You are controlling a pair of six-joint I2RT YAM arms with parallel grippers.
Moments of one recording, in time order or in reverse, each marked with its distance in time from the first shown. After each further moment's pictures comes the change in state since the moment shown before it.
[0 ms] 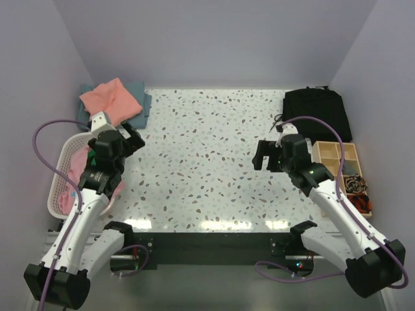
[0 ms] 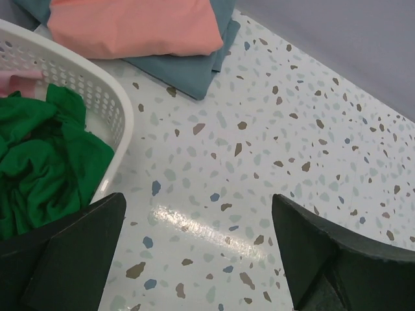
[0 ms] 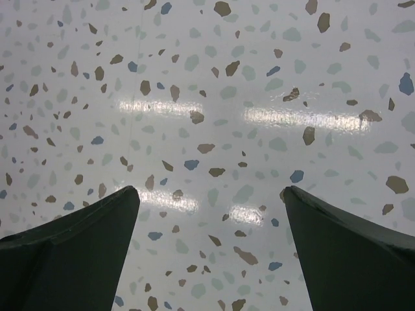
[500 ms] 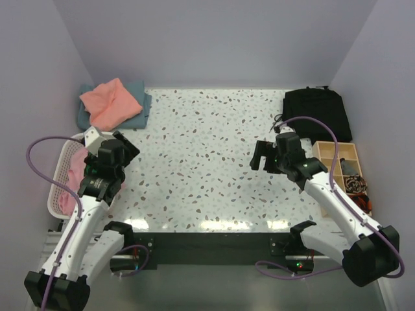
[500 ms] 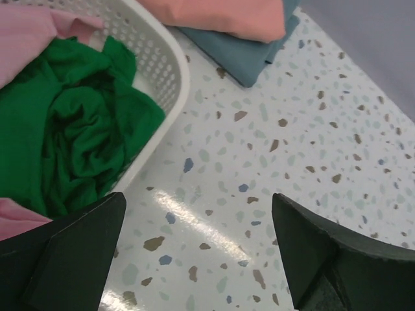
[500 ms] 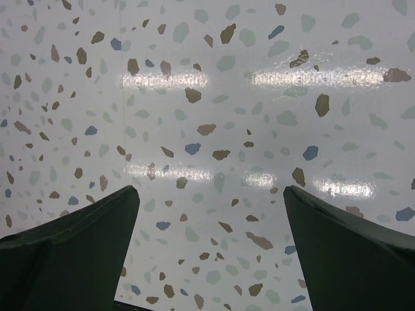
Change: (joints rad) left arm 0.000 -0.087 -0.073 -0.089 -0.086 -0.147; right arm 0.000 0.102 0.018 -0.047 -0.013 0.112
